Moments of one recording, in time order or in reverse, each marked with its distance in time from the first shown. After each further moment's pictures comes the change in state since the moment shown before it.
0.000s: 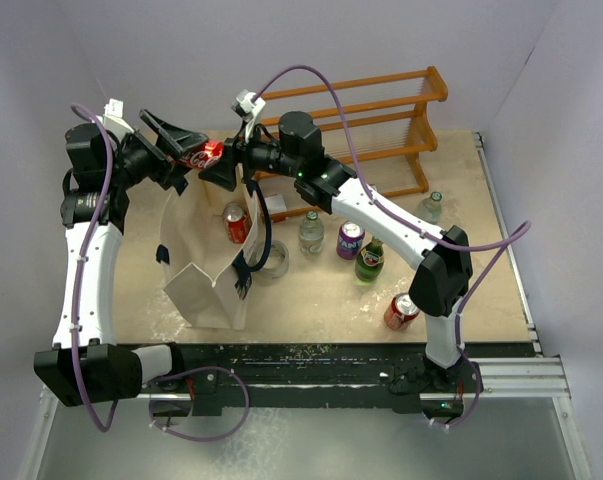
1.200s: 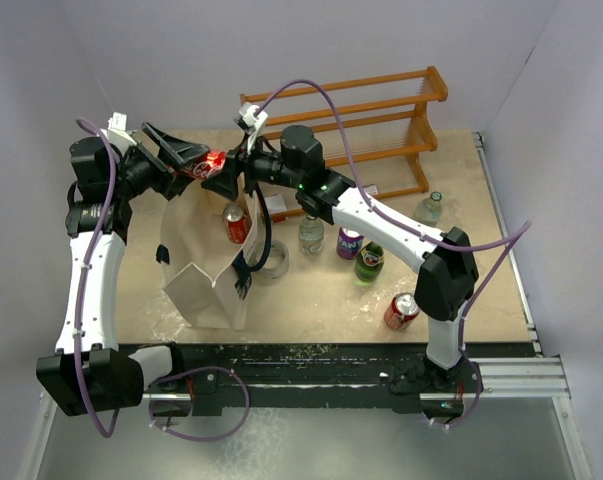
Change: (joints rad) left arm 0.015 -0.048 -0.119 0.058 0.051 -0.023; right arm 0.011 -0.049 -0.155 0.127 0.037 -0.012
